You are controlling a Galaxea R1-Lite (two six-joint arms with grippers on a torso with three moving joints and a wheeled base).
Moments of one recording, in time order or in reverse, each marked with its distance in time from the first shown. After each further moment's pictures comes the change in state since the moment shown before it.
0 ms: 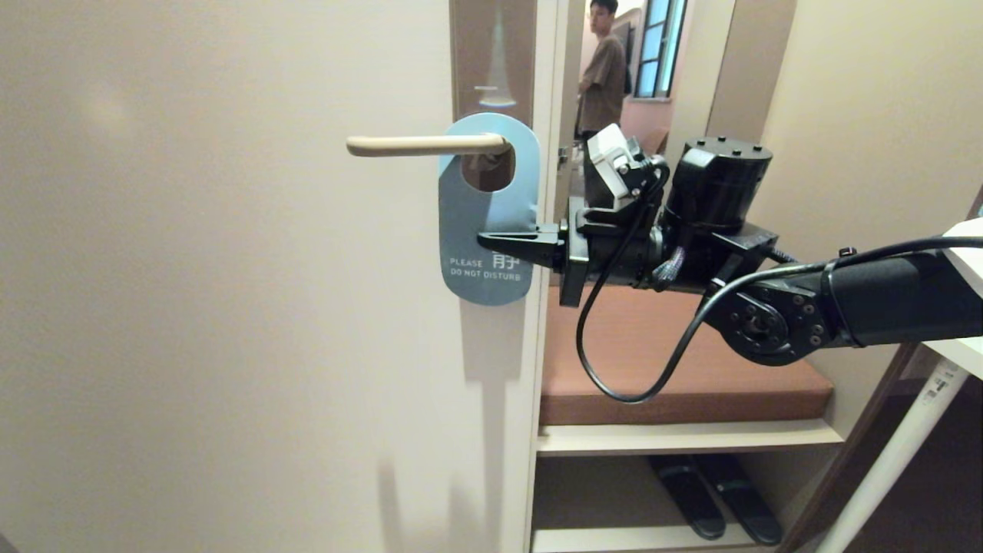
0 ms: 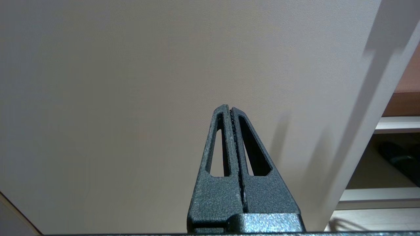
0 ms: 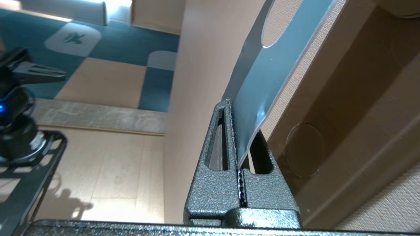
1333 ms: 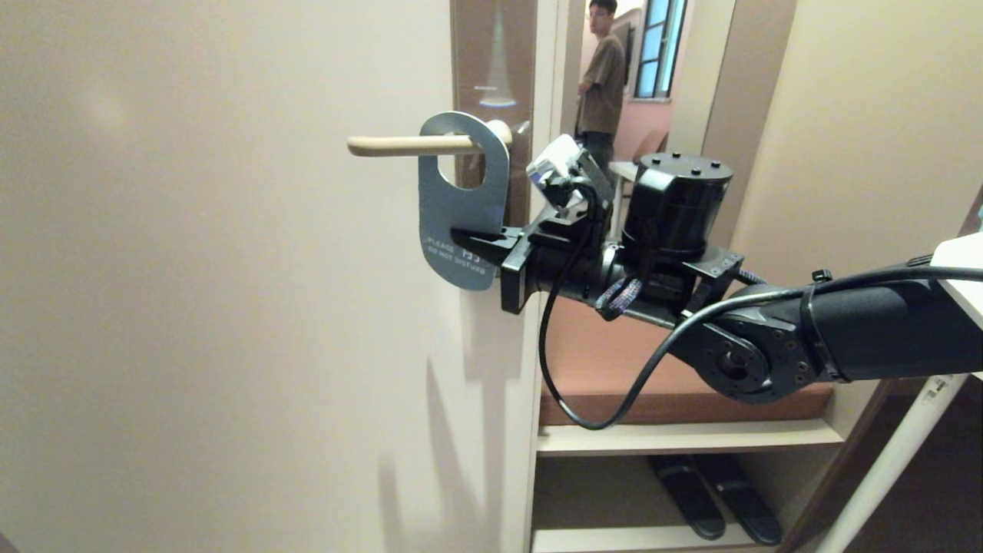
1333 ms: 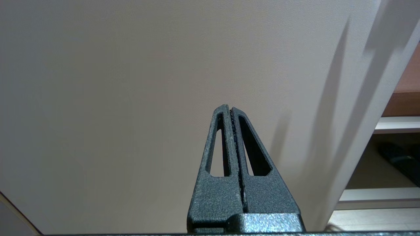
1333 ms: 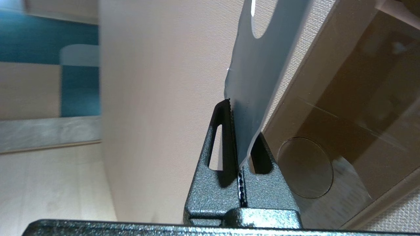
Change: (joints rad) left arm 0.000 0.000 0.000 0.000 0.000 0.000; right arm 0.130 -0.004 0.023 0.001 -0.456 -0.078
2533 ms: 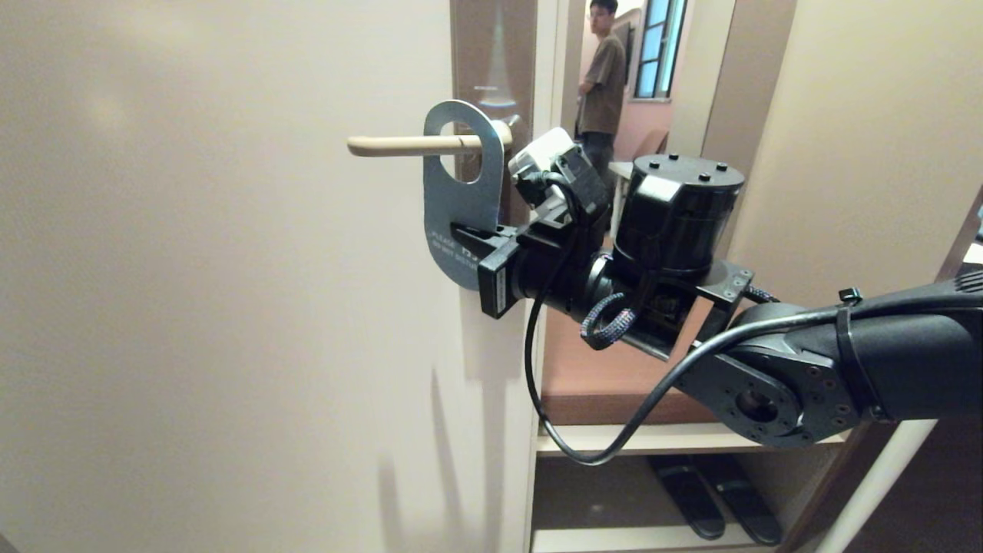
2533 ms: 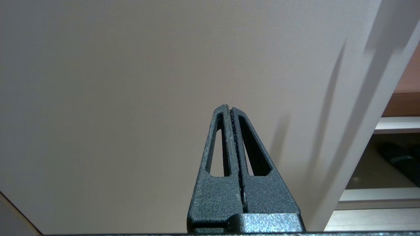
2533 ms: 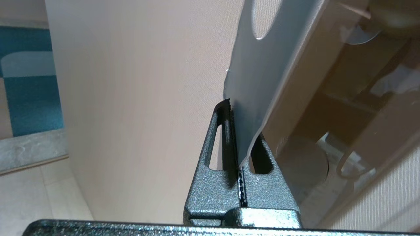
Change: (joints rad) left arm 0.000 0.000 0.000 0.000 0.000 -0.001; right arm 0.102 -0.064 0.065 -0.001 -0.298 0.000
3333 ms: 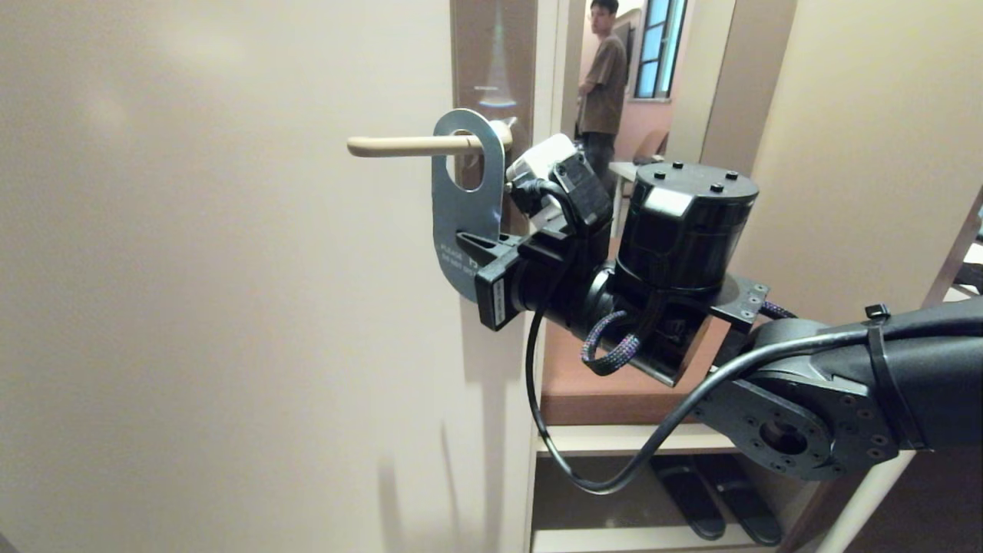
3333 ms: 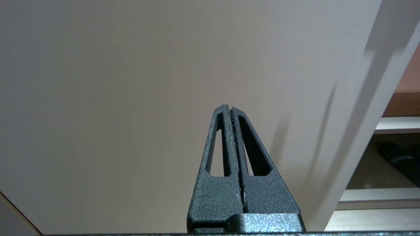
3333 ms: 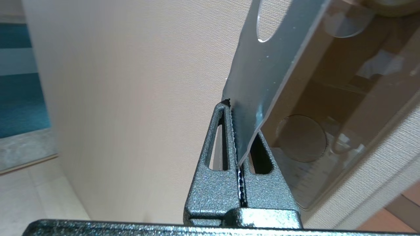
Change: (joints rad) left arm 0.000 0.000 0.000 0.000 0.000 0.001; right arm 0.047 -0.036 0.044 0.010 -0.133 -0.002
